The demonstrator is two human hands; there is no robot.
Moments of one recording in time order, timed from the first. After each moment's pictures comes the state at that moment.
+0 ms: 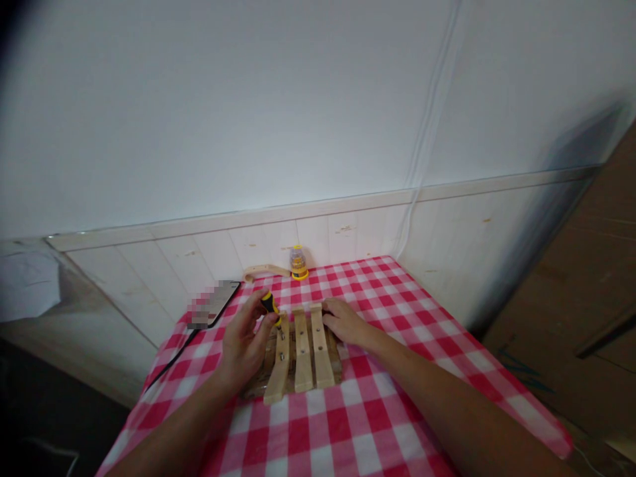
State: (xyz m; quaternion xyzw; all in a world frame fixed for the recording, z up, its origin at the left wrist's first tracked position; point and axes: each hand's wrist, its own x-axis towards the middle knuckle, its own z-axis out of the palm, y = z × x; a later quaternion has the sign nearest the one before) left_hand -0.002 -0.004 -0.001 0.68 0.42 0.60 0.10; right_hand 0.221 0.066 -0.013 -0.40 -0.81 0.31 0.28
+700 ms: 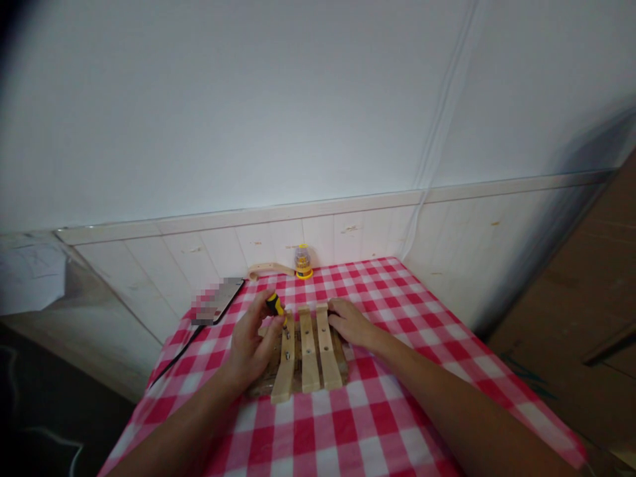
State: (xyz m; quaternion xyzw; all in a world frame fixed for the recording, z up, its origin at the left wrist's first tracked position) left_hand -0.007 -0.002 -0.005 0.73 0.39 0.57 0.00; right_hand 0.221 0.065 -0.011 -0.40 -0.82 0.30 0.28
